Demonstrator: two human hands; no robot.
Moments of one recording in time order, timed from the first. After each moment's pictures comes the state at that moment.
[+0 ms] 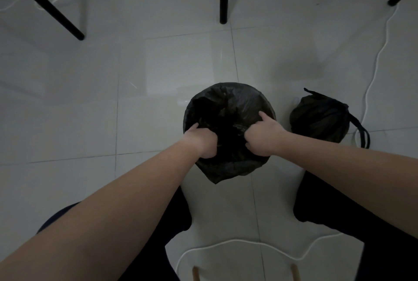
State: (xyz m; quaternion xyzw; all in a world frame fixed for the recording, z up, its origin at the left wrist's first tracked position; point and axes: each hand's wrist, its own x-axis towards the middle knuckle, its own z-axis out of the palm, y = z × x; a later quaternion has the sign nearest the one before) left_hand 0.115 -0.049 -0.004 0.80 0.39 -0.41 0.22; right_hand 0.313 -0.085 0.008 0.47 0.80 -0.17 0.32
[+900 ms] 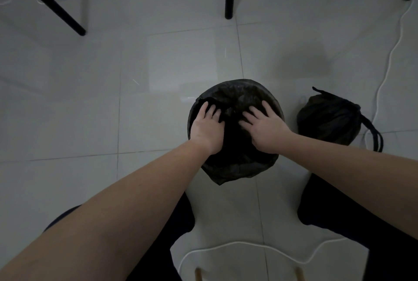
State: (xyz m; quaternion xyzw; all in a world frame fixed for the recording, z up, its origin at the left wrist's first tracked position) left_hand 0.121 -0.041 -0.015 0.84 0.41 -0.36 0.02; right_hand 0.318 -0.073 -0.026 0.49 0.81 -0.08 0.30
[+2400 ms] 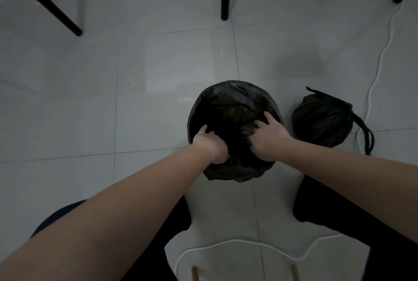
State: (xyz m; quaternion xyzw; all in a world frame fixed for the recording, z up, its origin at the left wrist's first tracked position) left_hand 0.136 -0.064 -0.016 0.79 0.33 -0.49 0.16; right_hand 0.316 -0.096 -0.005 0.47 0.77 -0.15 0.41
